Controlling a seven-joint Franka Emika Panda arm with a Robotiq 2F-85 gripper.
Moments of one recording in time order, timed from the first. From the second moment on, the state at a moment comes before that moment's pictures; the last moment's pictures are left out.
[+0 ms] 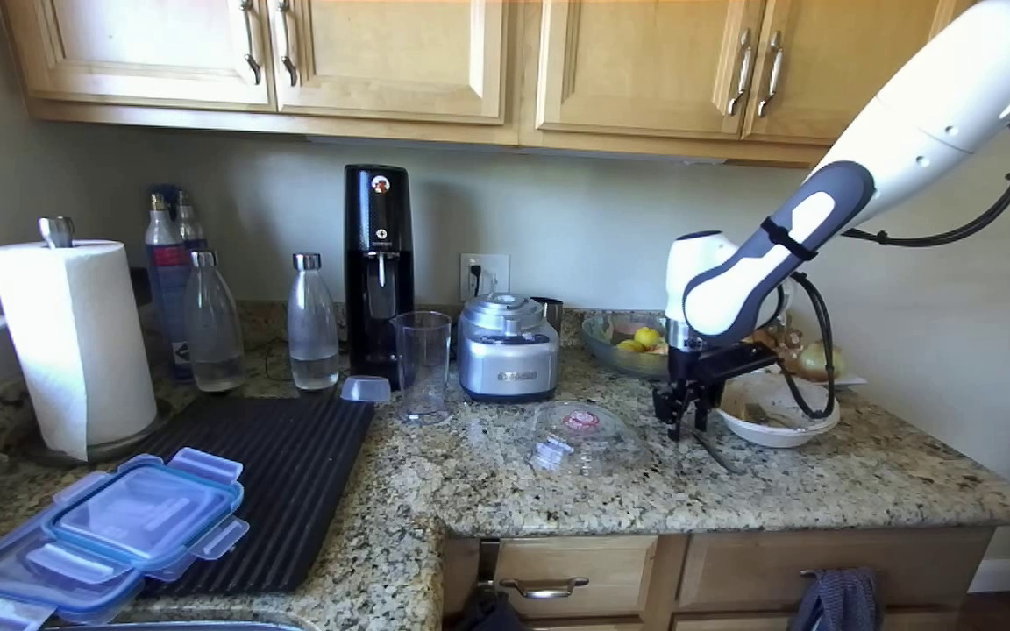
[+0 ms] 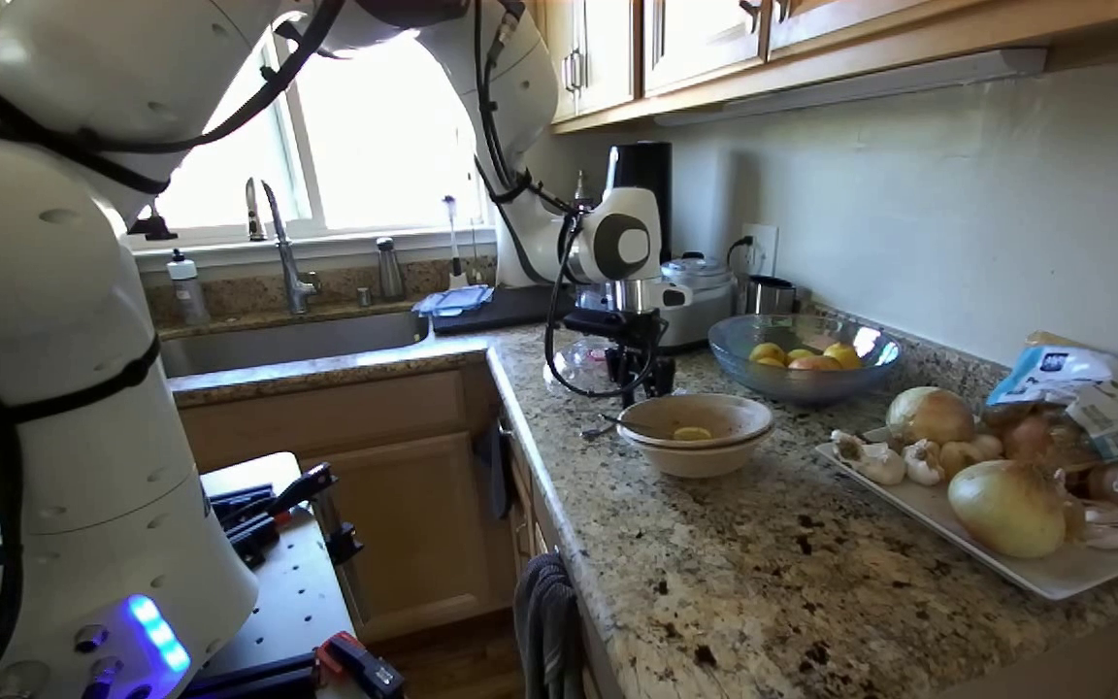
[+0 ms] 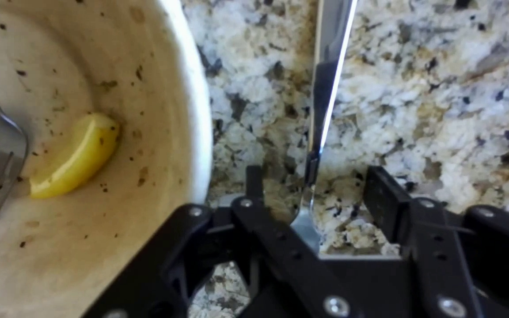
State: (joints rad) arm 0.18 0.70 -0.04 -1.82 -0.15 2.51 0.26
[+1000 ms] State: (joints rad) arm 0.18 0.70 -0.05 -1.82 -0.14 2.51 0.26
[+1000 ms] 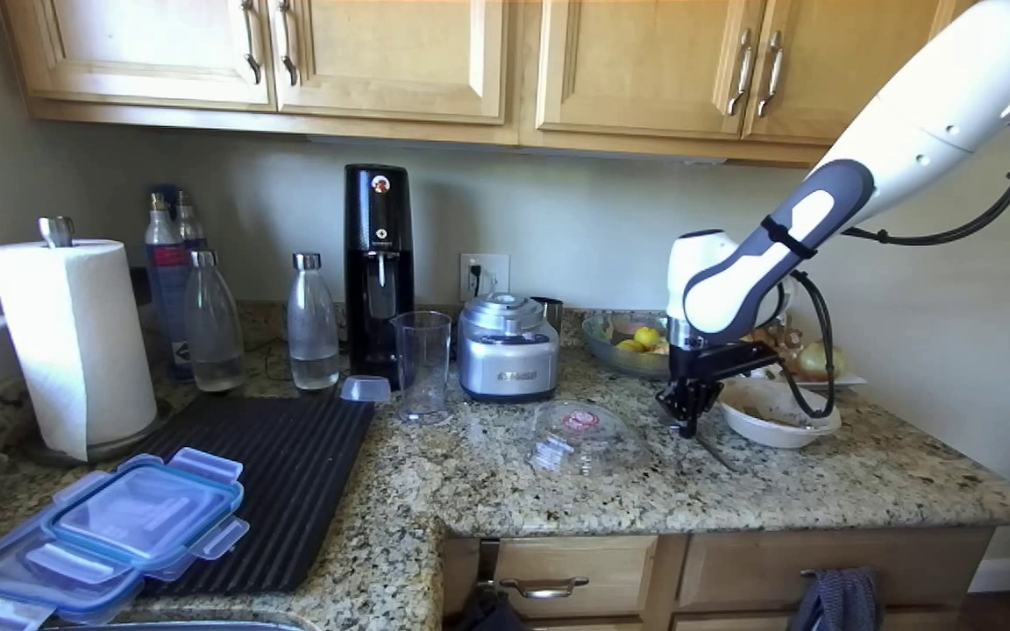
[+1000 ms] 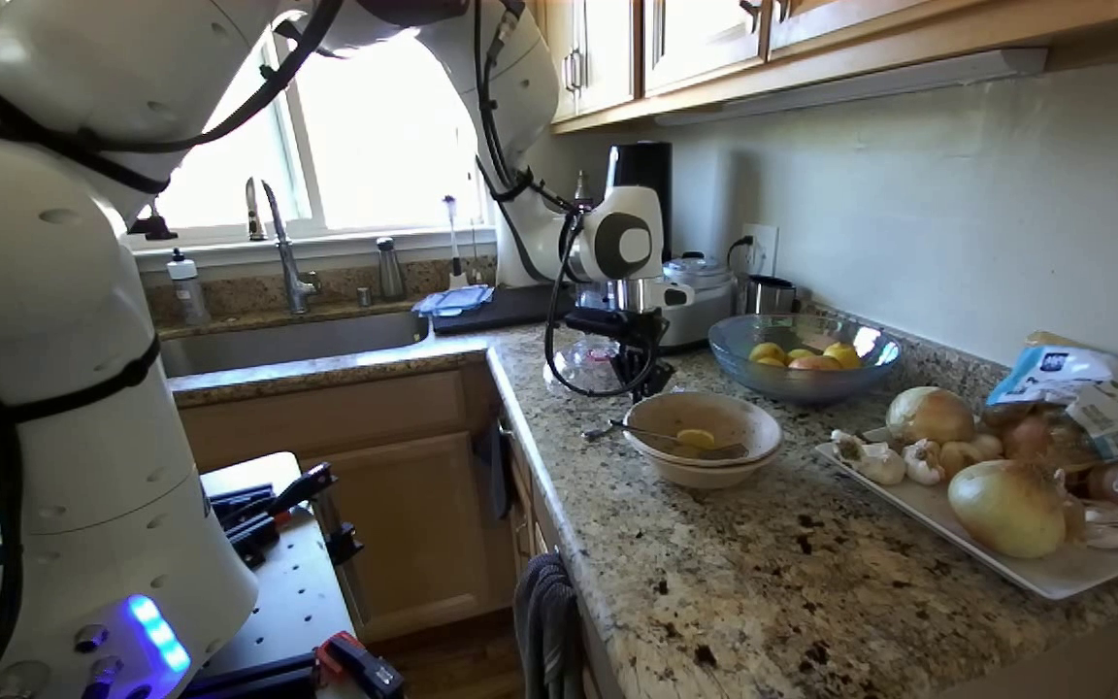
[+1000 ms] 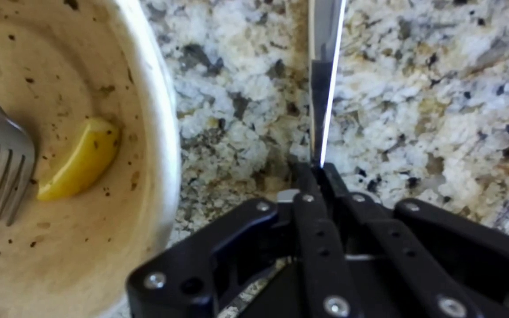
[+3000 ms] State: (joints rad) arm 0.08 0.49 -0.13 -1.82 -0.26 2.01 0.29
